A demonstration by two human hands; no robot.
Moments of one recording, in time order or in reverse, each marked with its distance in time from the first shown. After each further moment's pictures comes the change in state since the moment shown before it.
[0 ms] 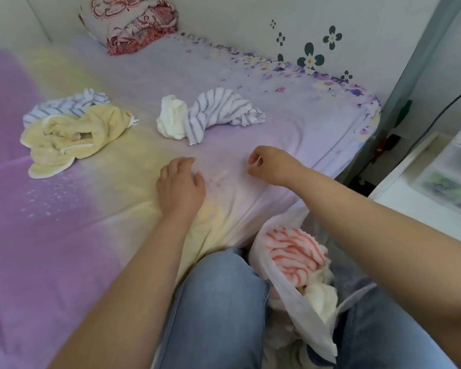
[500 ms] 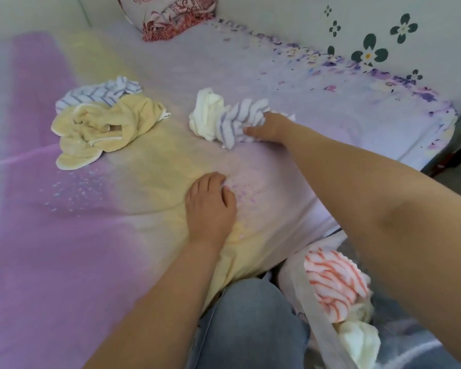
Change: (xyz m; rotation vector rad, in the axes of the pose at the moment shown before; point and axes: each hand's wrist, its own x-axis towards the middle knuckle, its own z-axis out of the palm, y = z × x) left_hand 0.001 -0.031 0.043 -0.030 0.148 0.046; right_hand 0.189 -0.041 0.021 0.175 -0.042 0.025
